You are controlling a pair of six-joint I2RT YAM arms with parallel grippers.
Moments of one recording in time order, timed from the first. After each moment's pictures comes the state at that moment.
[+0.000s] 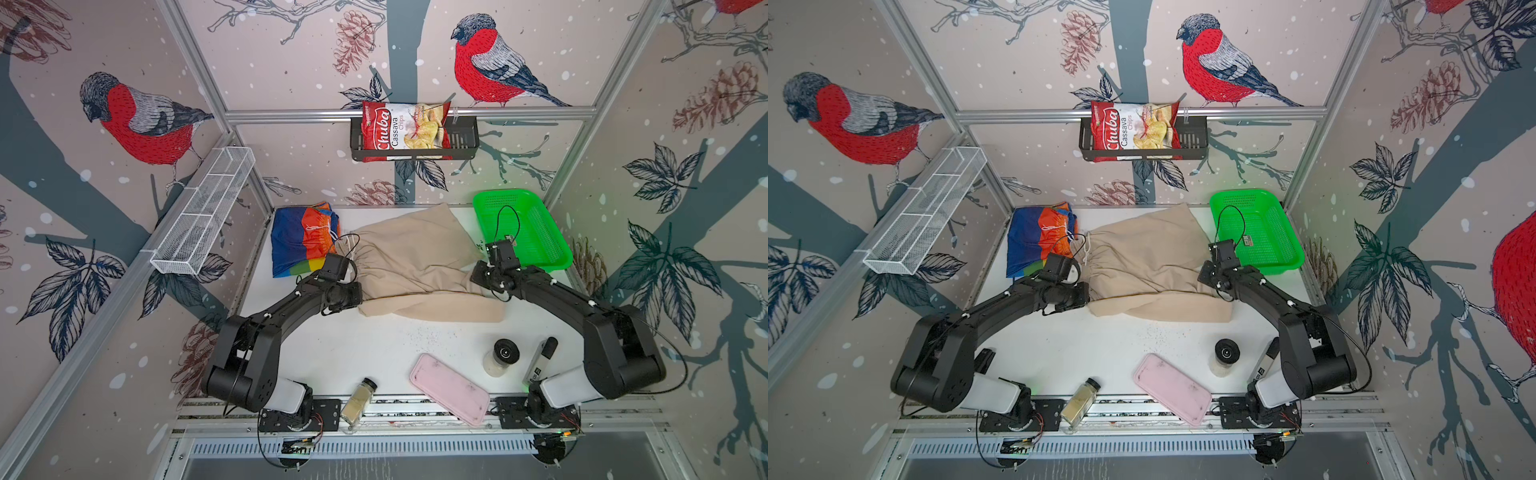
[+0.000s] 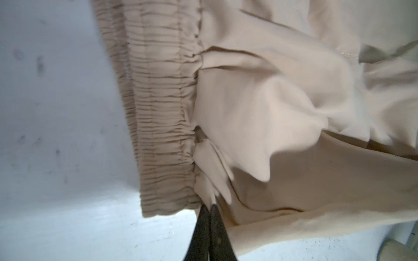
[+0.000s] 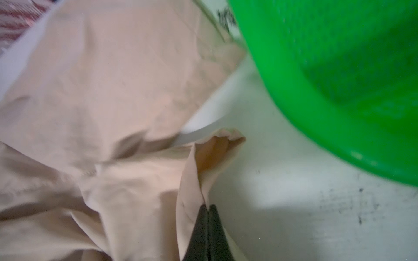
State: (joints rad) left arm -0.30 1.44 0.79 -0.45 0.22 -0.44; right arm 0.37 1.51 0.94 -0.34 0.09 0.61
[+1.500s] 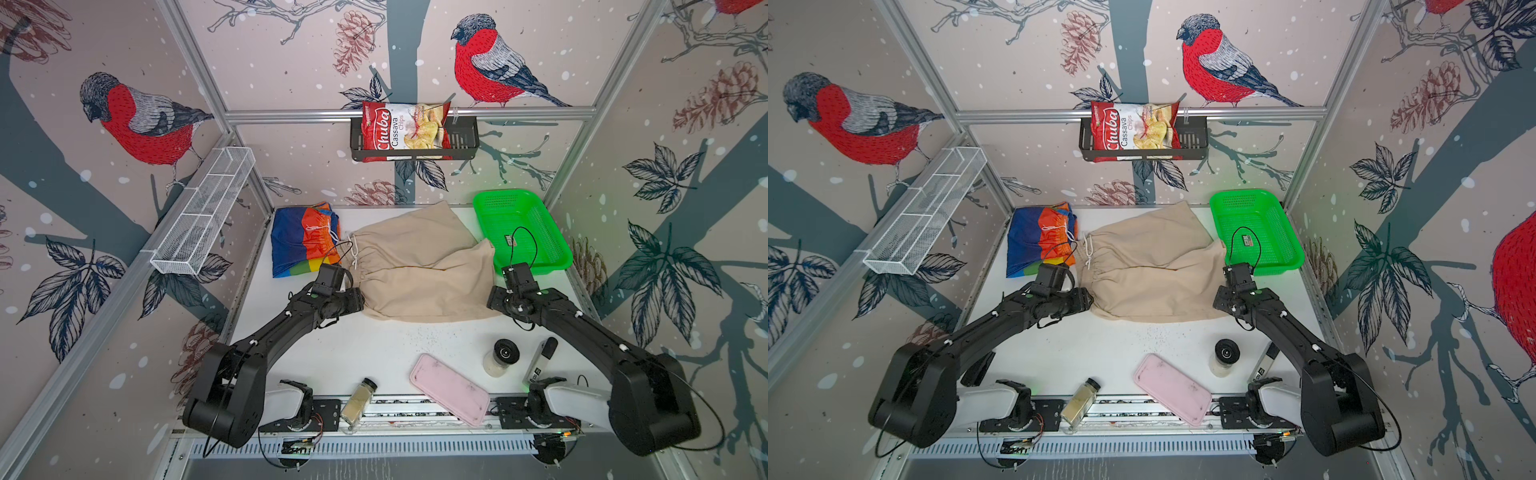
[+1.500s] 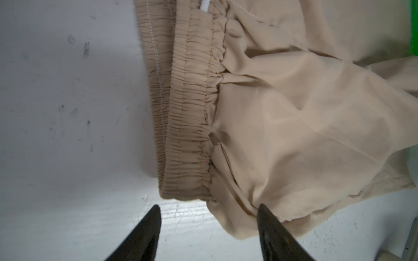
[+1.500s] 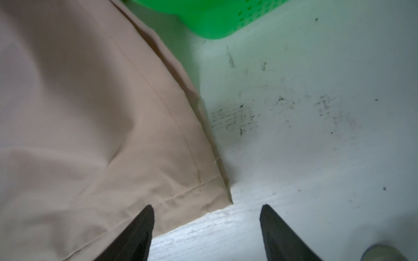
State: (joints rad) left arm -0.32 1.31 0.67 -0.35 0.15 -0.53; right arm 0.29 1.23 0.67 -0.54 0.12 0.56
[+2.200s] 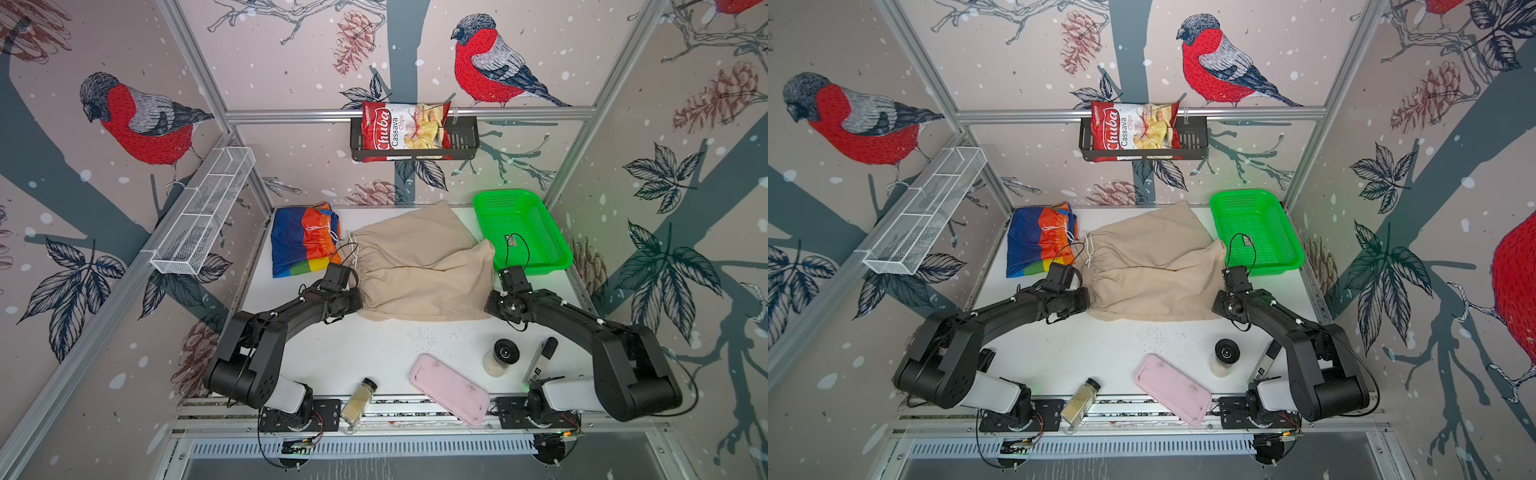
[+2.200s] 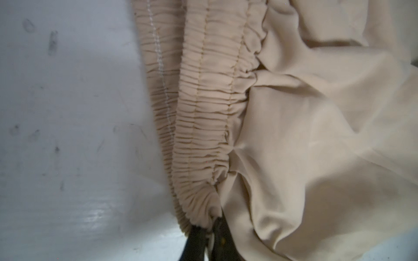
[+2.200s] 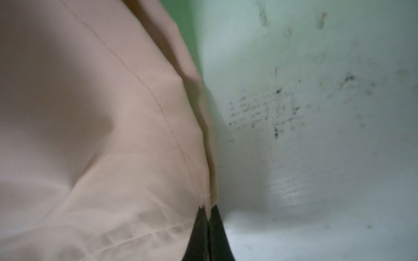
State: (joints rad) left arm -0.32 1.47 0.68 -0.26 0.15 -0.54; right arm 0.26 1.37 0.63 -0.39 0.02 0.56
